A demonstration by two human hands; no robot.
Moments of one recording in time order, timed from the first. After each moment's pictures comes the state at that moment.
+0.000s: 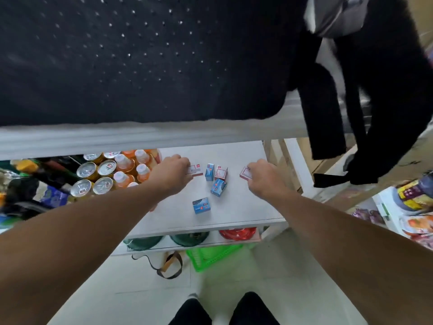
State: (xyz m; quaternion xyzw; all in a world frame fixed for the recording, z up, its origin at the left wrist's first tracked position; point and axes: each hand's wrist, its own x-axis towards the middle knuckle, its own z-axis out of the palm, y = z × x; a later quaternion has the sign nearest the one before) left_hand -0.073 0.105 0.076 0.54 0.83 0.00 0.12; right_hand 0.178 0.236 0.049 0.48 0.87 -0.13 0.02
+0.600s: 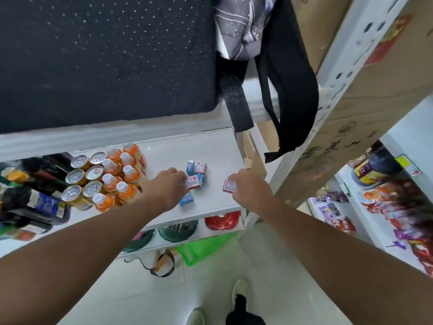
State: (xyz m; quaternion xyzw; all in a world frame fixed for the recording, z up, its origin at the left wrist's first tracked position) left_hand 0.003 0.050 0.120 0.59 0.79 -0.01 0.13; right_hand 0.248 0.144 0.115 0.45 0.88 -0.15 0.01
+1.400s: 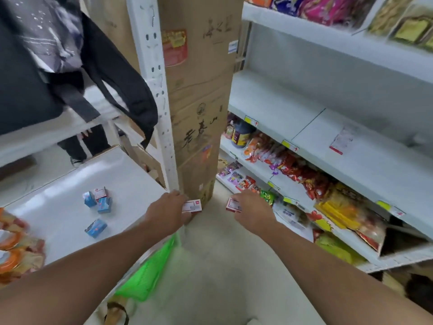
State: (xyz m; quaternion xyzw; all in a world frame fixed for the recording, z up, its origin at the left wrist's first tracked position) left_hand 0.219 0.016 0.135 0.83 0.54 0.00 0.16; right_hand 0.478 -0.043 0.145 0.74 0.65 -0.17 -0.02
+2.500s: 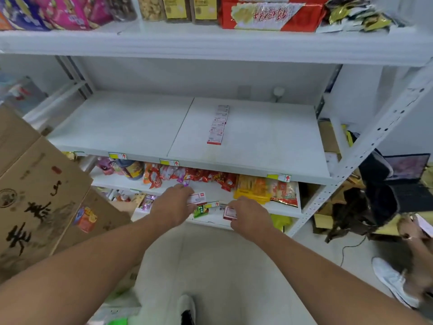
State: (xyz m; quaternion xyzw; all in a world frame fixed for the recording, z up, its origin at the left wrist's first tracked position) left_hand 0.702 0.073 0.147 0.94 0.30 -0.06 0.13; right_hand 0.847 -0.122 0.107 0.88 0.44 -0.18 -0.10
